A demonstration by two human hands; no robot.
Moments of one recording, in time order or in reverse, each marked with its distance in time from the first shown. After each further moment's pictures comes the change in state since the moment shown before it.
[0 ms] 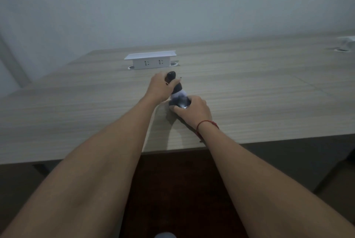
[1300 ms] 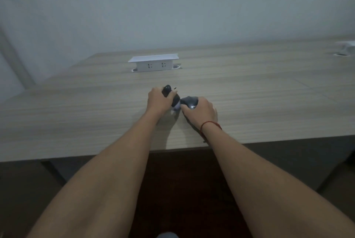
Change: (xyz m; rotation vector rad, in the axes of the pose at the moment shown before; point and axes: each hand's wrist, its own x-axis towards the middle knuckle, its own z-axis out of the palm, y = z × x) left_hand -0.035 -0.015 0.003 -0.178 0.066 -0.171; right_hand -0.015 -0.009 -0.010 -0.070 0.087 0.107
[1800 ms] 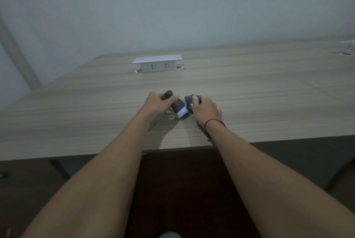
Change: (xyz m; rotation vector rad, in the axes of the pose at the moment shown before) left_hand -0.012 -0.003 -0.024 -0.271 -0.224 -0.126; right_hand 0.005 -0.005 -0.010 -0.078 0.015 0.006
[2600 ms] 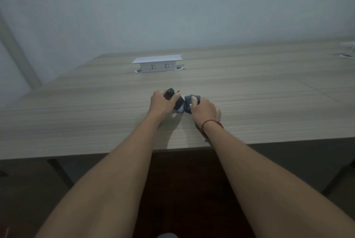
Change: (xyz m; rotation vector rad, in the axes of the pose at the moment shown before) left_hand 0.004 0.002 0.017 0.107 0.159 0.074; right_hand -0.001 -0.002 0.002 -0.074 0.008 -0.025
